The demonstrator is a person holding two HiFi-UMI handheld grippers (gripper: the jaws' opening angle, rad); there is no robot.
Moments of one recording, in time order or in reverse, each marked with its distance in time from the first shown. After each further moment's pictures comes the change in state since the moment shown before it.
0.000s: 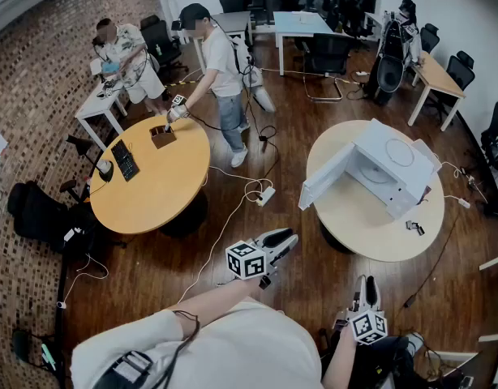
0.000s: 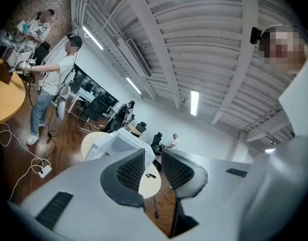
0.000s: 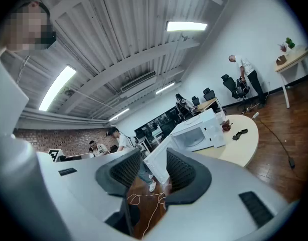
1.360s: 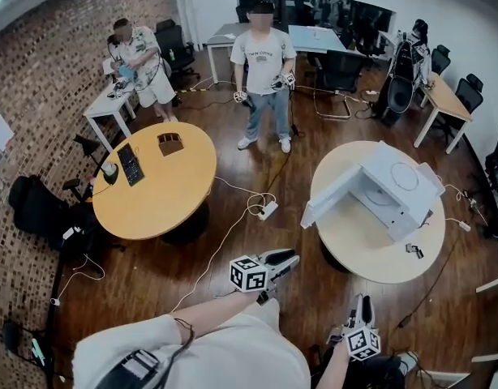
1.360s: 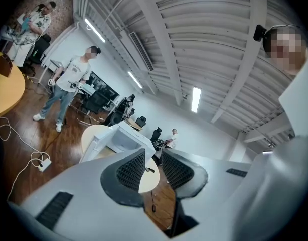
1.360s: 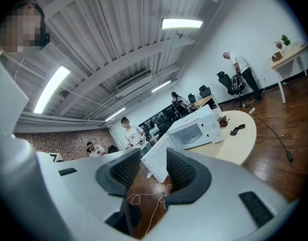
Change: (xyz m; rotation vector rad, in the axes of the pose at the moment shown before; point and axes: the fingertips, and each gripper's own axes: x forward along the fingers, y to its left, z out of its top) left arm -0.002 0.006 -0.027 -0.046 0.098 -0.026; right arm -0.009 -0.007 -0.013 0.034 0.009 -0.075
